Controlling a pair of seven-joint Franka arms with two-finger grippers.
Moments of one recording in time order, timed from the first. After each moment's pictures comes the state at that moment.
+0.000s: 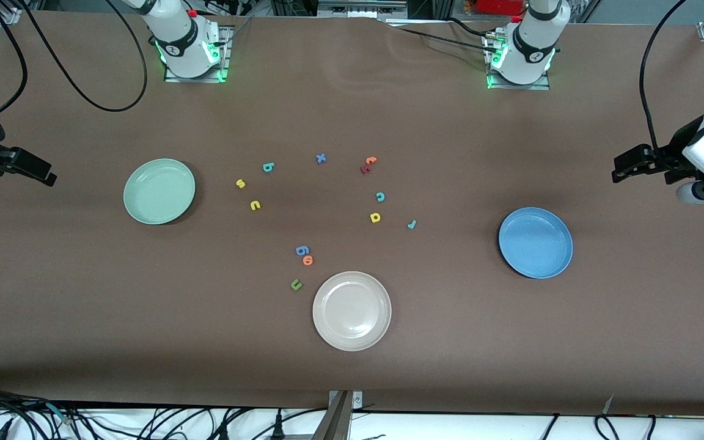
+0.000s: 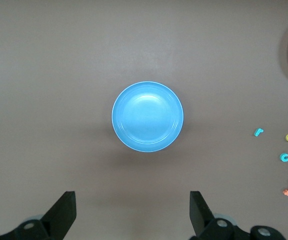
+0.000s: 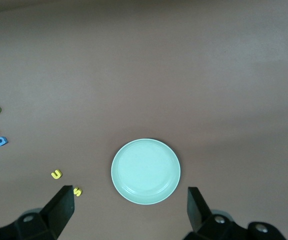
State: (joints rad) left arm 0.00 0.14 -0.01 -1.49 -0.01 1.55 -0.02; right arm 0.17 0.10 -0.23 -1.54 0.01 1.67 0.14
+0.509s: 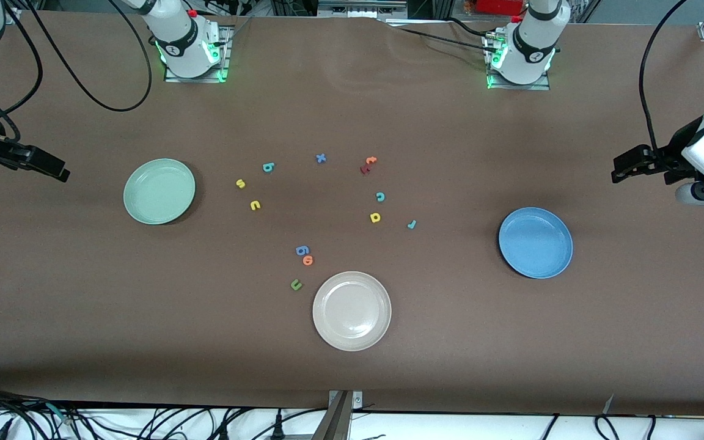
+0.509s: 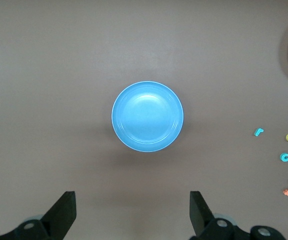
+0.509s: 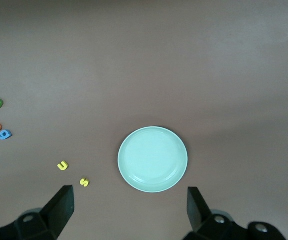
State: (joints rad) left arm 0.00 0.14 -0.01 -1.49 -0.01 1.55 -0.02; right arm 0.18 0.10 -0.20 -1.54 0.01 1.62 0.21
